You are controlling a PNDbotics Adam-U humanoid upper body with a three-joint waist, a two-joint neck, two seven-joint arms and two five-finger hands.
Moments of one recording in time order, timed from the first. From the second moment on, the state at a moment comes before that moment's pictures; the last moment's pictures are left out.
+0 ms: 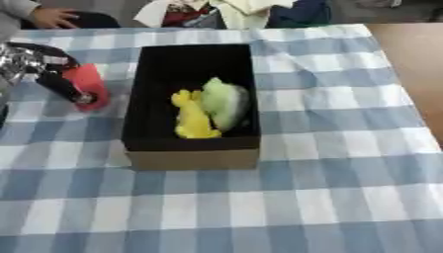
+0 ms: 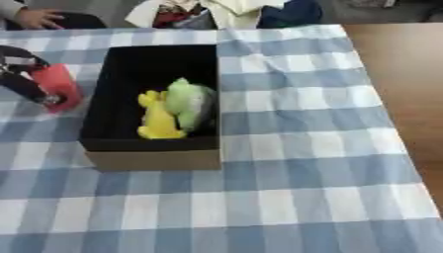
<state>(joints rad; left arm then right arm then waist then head) -1.02 0.65 -0.11 -1.06 -1.03 0.09 -0.90 -0.43 -0.79 -0.12 -1.98 -0.06 0.10 -0.36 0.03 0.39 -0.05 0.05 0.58</state>
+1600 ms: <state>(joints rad) -1.07 0.64 -0.23 -1.60 -0.91 0.10 -0.90 -0.43 -0.79 -0.12 -1.98 -0.06 0.10 -0.37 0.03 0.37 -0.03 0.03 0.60</state>
